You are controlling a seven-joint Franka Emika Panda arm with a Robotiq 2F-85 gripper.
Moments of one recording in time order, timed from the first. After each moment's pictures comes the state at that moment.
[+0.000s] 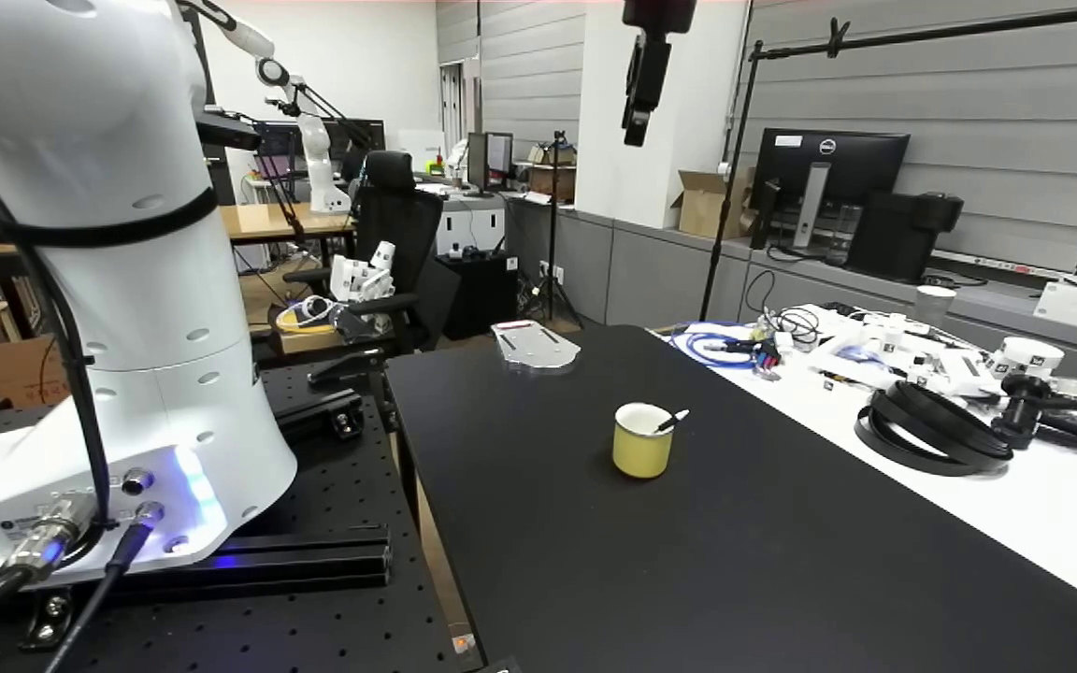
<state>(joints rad) 0.00 -0.18 0.08 -2.22 0.27 2.06 0.50</state>
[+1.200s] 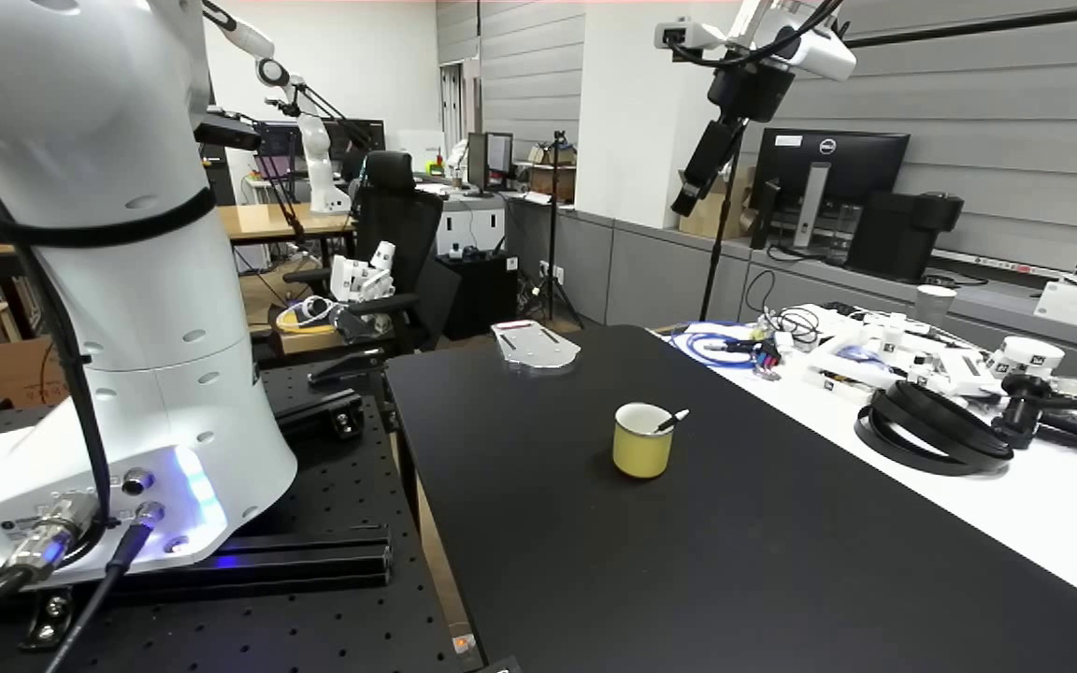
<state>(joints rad) -0.04 0.15 -0.03 -2.00 0.37 1.98 0.65</state>
